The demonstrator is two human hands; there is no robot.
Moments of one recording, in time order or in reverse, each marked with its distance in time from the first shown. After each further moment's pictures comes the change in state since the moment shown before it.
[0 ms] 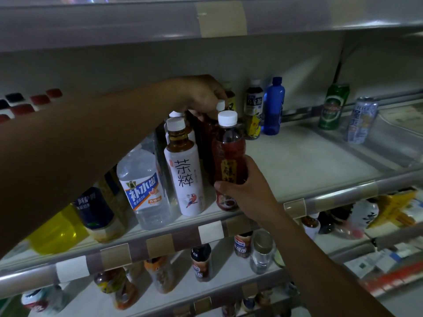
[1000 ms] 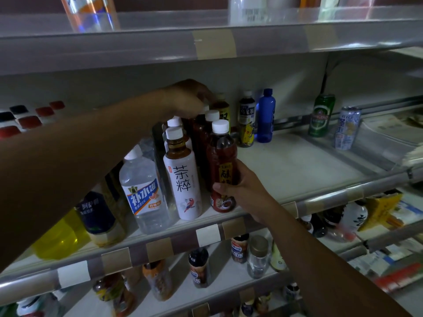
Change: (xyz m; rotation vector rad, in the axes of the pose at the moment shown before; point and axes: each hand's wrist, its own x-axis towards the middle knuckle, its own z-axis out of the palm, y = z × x) left_hand -0.022 0.000 -0.014 0.160 0.212 0.072; right_hand 0.013 -0.004 -0.011 0.137 -0.138 0.082
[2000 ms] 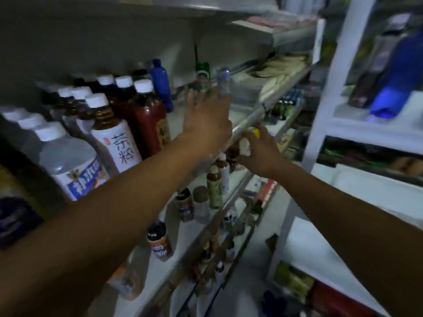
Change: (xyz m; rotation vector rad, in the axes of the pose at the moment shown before) left_hand -0.098 0.086 0.131 0.114 0.210 0.635; right_hand -0.153 -0.021 -0.042 -1.176 0.666 0.318
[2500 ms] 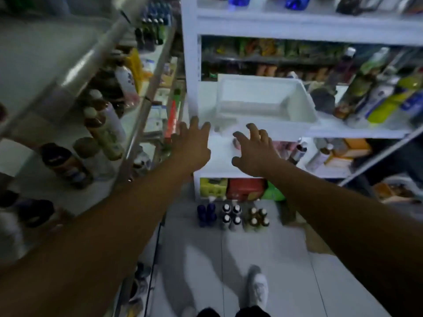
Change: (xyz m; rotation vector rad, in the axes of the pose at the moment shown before) left_hand -0.142 0.150 0.157 -0.307 -0.552 0.423; right_hand -0.255 0.089 0.023 -0.331 -0.104 0.699
